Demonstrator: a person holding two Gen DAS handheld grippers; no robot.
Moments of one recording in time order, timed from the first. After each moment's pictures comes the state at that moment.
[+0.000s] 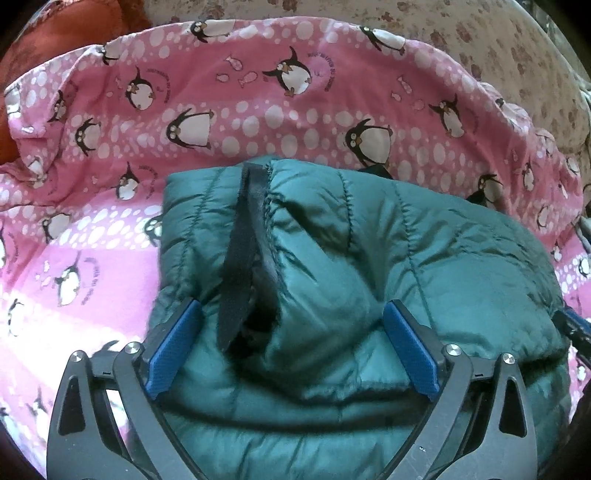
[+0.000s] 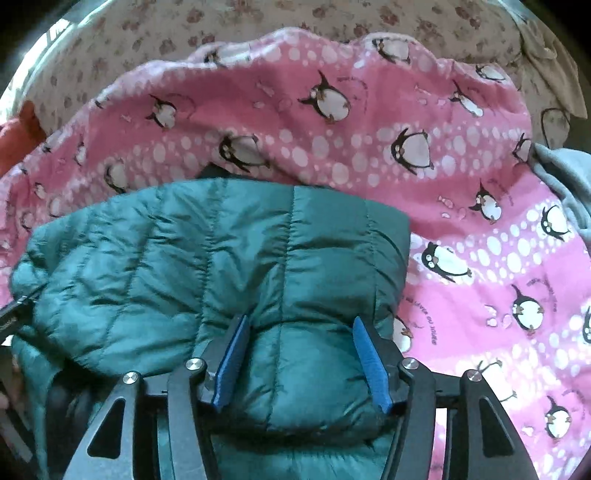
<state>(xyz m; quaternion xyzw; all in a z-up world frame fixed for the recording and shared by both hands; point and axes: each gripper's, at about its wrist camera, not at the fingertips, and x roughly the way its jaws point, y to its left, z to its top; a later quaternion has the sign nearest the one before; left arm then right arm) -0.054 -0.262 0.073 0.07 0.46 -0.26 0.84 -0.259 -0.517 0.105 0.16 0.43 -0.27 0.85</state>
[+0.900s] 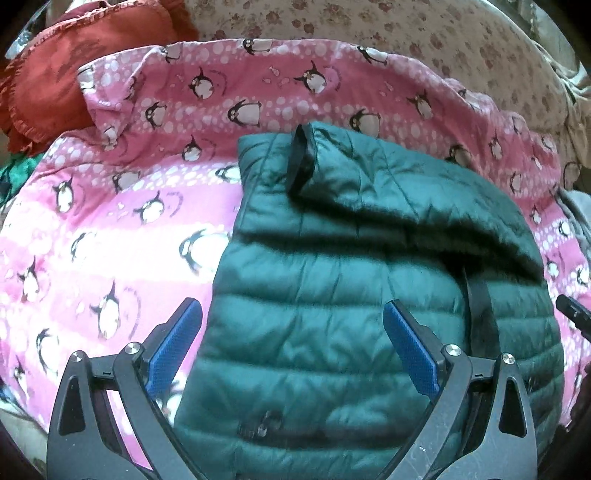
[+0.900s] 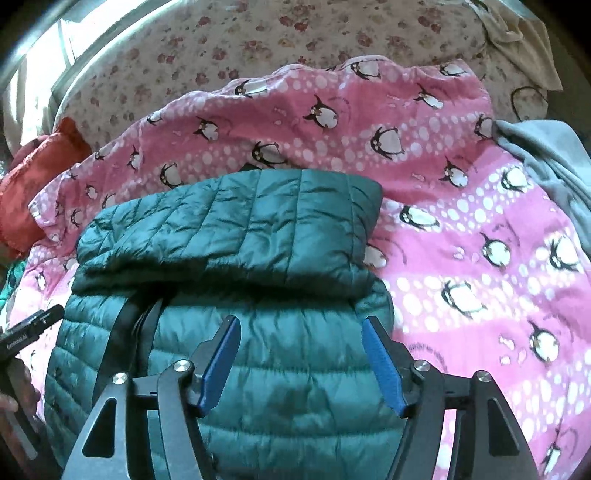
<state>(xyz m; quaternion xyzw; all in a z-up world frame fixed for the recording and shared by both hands) -0.150 -0.171 0.105 0.09 0.46 -0.25 0.85 -0.353 -0.461 0.126 0.20 0.41 -0.24 0.86</state>
